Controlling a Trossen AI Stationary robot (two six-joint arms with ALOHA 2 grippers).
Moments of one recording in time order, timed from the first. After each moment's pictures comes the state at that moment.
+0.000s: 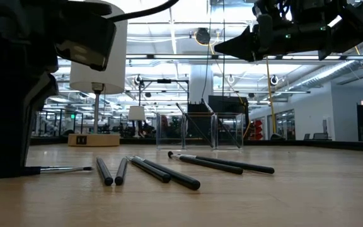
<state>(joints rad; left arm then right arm) -0.59 2.05 1.32 -0.73 -0.09 -1.02 -0.09 1.27 0.43 0.84 0.10 -0.19</state>
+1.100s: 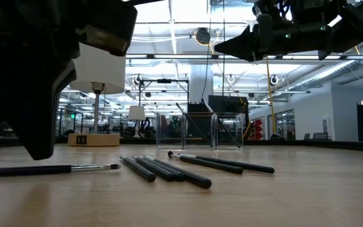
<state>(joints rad) -0.59 2.06 1.48 -0.91 -0.14 -0.97 -0.09 1.27 0.43 0.84 0.10 -0.20</state>
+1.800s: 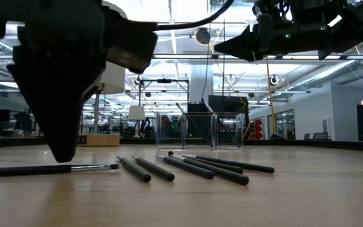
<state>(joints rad) -0.50 2.06 1.47 -0.90 -0.03 -0.90 -0.09 1.27 0.43 0.84 0.10 -0.19</state>
